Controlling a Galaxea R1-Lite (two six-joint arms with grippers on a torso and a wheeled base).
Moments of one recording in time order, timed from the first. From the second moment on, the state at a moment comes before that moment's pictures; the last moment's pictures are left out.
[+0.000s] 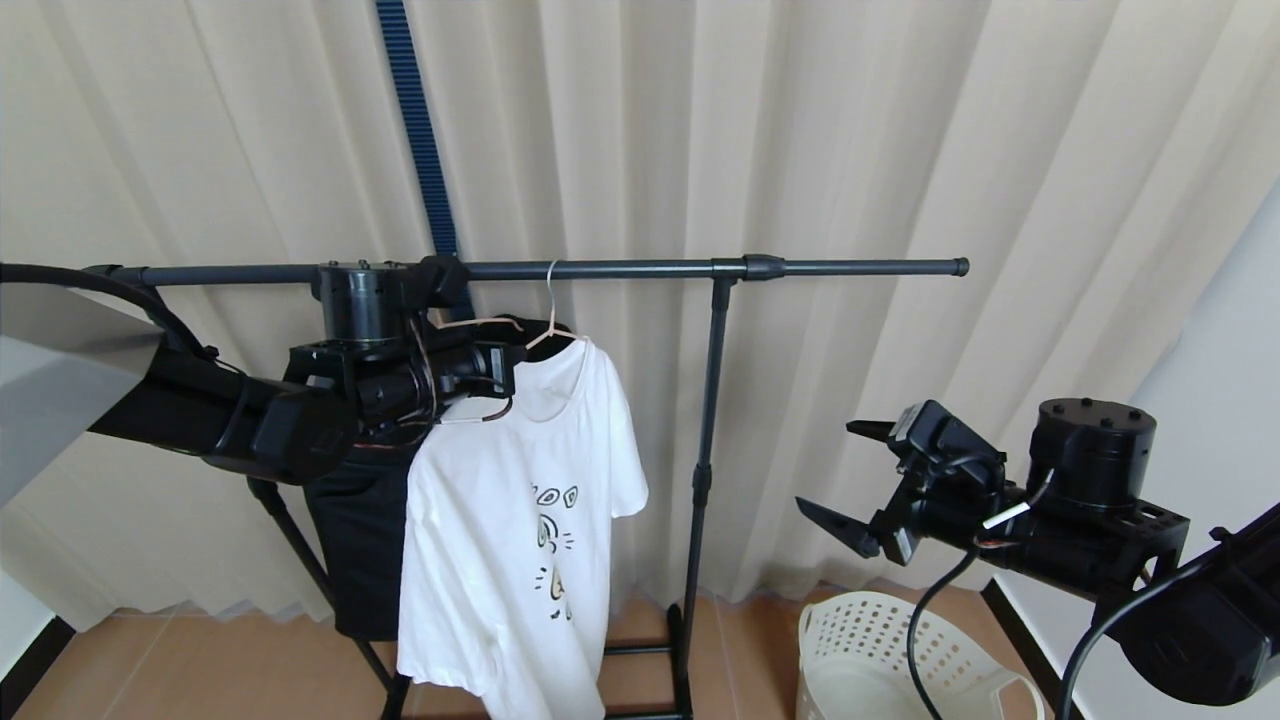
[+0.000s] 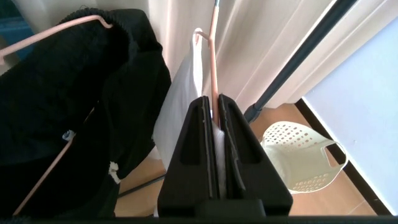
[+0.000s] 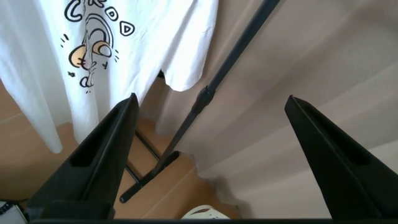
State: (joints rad) left arm -0.25 2.04 -1.17 -0.59 -0.20 -0.08; right arm 0.28 1.91 -0.50 -1.11 0.38 -0.46
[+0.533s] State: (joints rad) left arm -0.25 1.93 -1.10 -0.58 -0.20 -0.08; right arm 0.28 1.87 -0.50 -1.11 0.38 -0.43
